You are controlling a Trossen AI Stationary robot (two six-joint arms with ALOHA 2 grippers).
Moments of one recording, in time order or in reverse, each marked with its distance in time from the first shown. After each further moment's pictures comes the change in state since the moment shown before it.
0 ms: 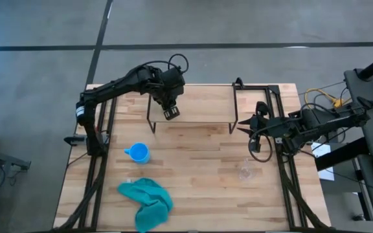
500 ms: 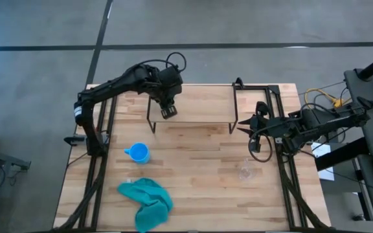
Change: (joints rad) left arm 0.006 -0.024 0.000 -0.007 -0.047 0.054; right arm 0.000 0.000 0.000 0.000 0.000 0.000
